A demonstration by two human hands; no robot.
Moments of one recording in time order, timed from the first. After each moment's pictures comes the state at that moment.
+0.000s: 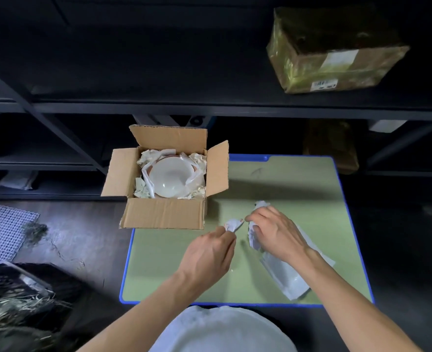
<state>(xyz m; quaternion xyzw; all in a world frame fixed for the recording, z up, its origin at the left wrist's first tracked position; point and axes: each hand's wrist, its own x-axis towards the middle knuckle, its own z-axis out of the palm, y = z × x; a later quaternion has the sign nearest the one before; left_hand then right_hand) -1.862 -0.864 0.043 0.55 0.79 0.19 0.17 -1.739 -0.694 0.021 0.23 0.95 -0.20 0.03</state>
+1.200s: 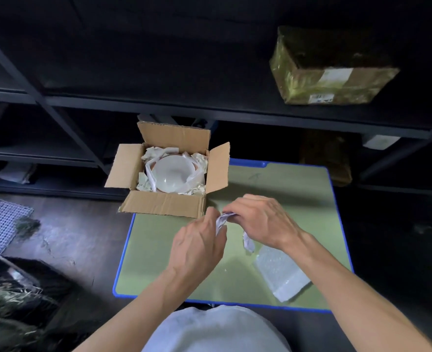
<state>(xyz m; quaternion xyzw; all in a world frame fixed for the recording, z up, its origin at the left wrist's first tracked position) -1.858 -0.869 0.081 0.43 0.87 0.21 0.10 -1.773 -0.702 0.086 0.06 0.98 -0.17 -0.06</state>
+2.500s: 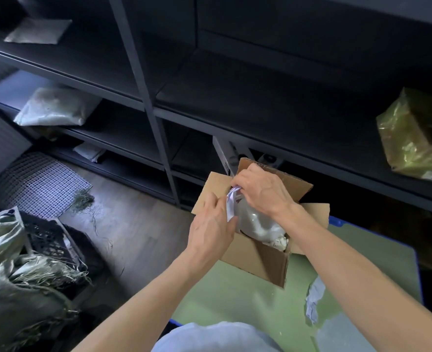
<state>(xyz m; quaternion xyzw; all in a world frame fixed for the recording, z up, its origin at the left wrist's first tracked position) -2.031 -0.905 0.076 0.25 0.92 0.26 0.11 -2.033 -0.730 0.095 -0.03 1.00 -0.03 -0.01</state>
